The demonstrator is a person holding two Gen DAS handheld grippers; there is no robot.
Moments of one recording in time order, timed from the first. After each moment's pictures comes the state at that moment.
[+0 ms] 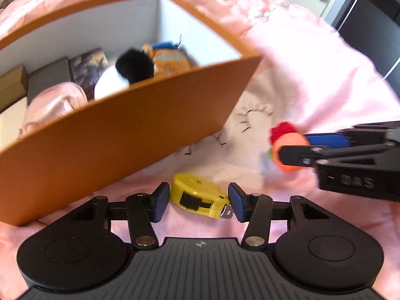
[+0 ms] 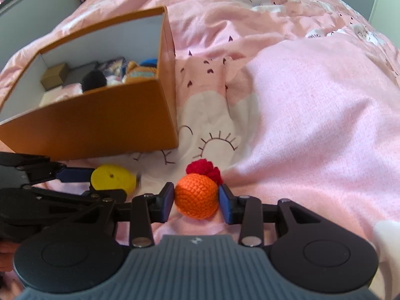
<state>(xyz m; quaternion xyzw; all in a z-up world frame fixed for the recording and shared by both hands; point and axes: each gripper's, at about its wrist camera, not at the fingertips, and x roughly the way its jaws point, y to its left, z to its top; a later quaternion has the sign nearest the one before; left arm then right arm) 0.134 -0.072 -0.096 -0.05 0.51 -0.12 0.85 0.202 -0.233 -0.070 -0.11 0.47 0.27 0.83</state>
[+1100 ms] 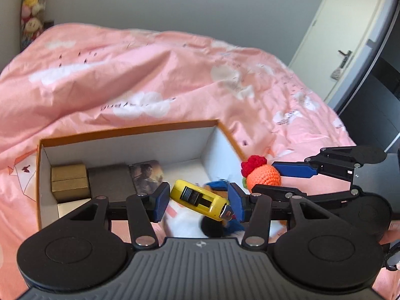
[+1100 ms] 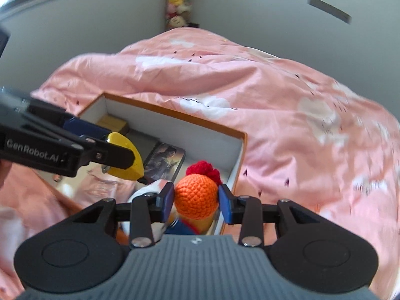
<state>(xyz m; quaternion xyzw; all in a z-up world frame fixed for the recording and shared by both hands) 0.205 0.027 0.005 -0.13 0.40 -0.07 0.90 0.254 -0.119 0.028 -0.25 0.31 0.43 0.81</state>
